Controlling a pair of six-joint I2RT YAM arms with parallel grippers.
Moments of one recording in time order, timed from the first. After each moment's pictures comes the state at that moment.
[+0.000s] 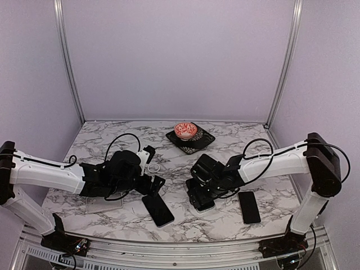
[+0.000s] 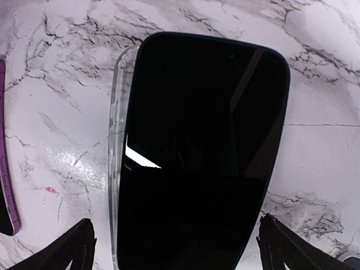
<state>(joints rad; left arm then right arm) -1.03 1.44 0.75 0.04 -0.30 -0.33 0.99 1.71 1.01 -0.48 0.14 0.49</state>
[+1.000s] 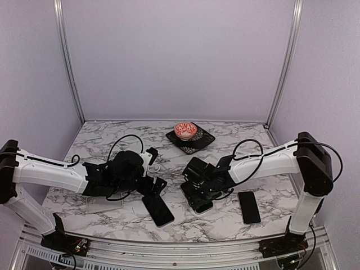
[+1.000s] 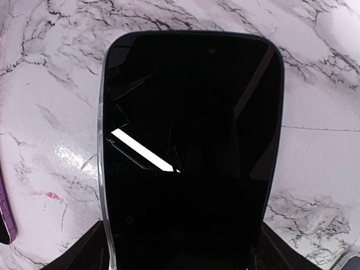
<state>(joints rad) -1.03 1.47 0.77 0.03 -0.27 -0.33 1.04 1.82 1.12 -0.57 0.16 0.49</state>
